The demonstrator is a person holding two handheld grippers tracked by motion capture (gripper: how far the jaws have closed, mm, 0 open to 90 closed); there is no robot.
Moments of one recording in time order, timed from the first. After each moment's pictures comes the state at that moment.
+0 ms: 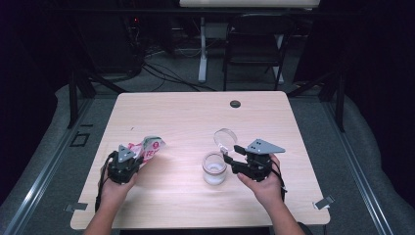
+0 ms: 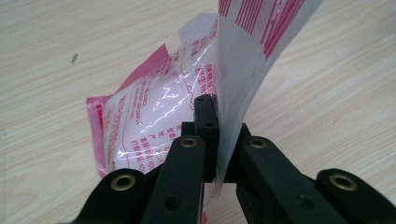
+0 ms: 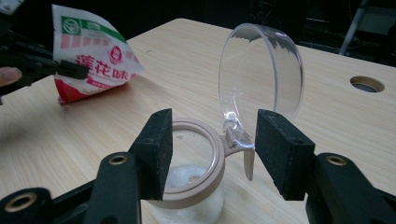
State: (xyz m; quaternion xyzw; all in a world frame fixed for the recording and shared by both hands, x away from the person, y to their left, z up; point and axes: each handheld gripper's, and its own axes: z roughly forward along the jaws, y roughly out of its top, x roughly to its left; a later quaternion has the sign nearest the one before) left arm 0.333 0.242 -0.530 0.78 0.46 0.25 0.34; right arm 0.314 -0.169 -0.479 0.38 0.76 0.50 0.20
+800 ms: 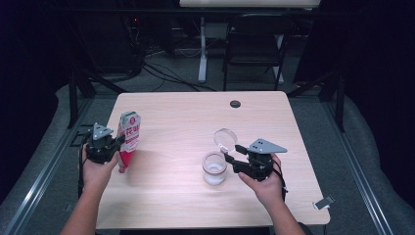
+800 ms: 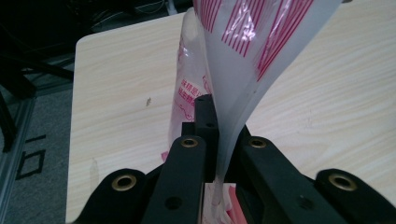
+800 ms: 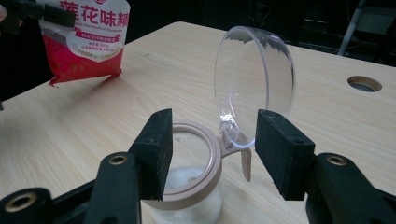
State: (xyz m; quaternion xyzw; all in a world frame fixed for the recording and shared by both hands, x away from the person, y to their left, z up) left arm 0.363 0.279 -0.470 0.73 0.51 0.28 0.36; right arm 0.315 -0.173 -0.479 0.38 0.75 0.50 0.19
